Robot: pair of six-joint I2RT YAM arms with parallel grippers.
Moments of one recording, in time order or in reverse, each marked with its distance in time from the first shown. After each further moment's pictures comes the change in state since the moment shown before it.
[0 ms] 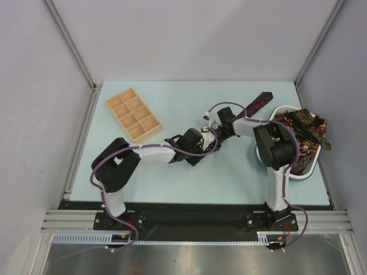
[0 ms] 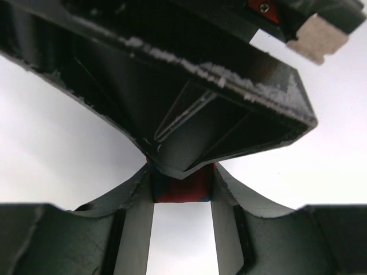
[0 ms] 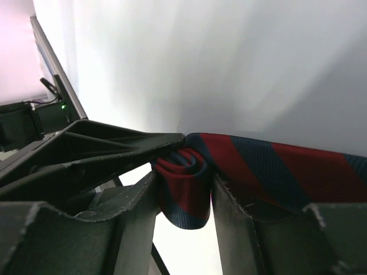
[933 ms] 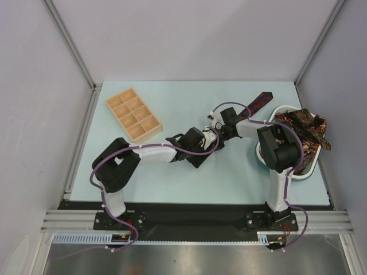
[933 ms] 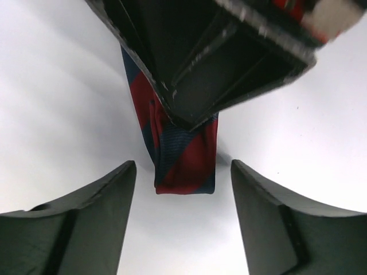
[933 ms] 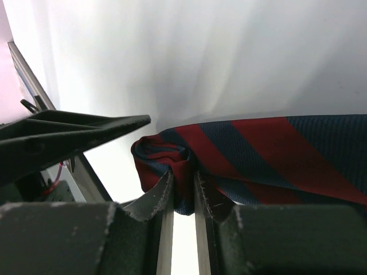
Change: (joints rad) left arm -0.012 0.000 0.028 -0.043 -0.040 -0.003; right arm -0.015 -0.063 -0.068 0.055 0.108 0.054
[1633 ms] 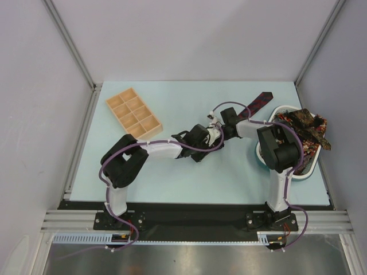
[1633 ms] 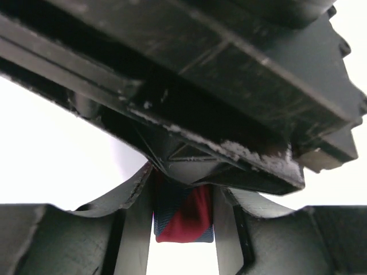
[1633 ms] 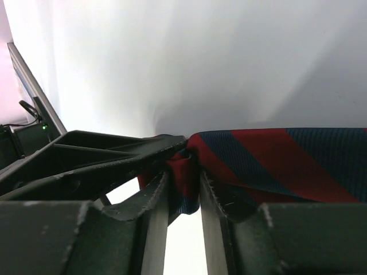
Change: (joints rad) left arm 0.007 0.102 0.110 0.017 0.005 0.000; right arm 0.001 0.000 -0.003 0.023 0.001 0.002
